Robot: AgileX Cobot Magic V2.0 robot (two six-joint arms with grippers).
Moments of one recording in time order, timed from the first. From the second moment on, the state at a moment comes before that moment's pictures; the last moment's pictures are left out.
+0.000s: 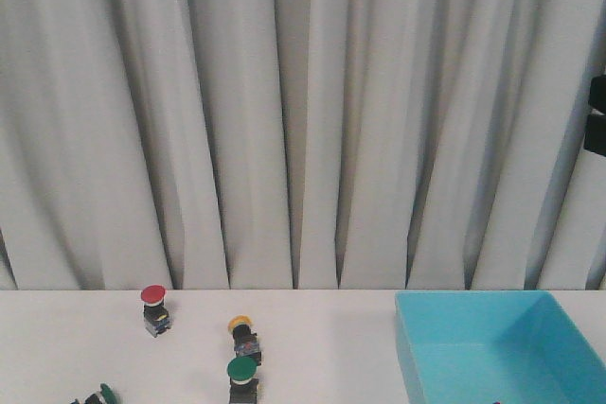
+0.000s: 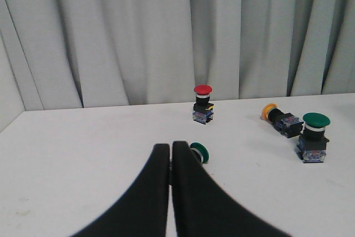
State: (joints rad) left arm 0.01 -0.01 0.03 0.08 0.13 -0.04; right arm 0.07 1.06 -1.26 0.35 0.41 -0.41
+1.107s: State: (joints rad) left arm 0.01 -0.01 0.03 0.04 0.13 -0.03; right arm 0.07 1.06 -1.26 0.34 0.41 -0.41
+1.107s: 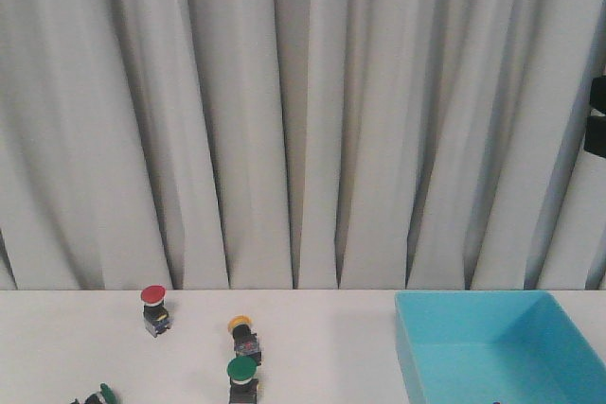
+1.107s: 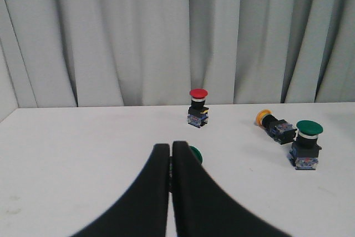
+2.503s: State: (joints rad) left arm 0.01 -0.01 0.03 0.04 0.12 -0.03; right arm 0.04 -0.01 0.03 -0.04 0.05 -0.05
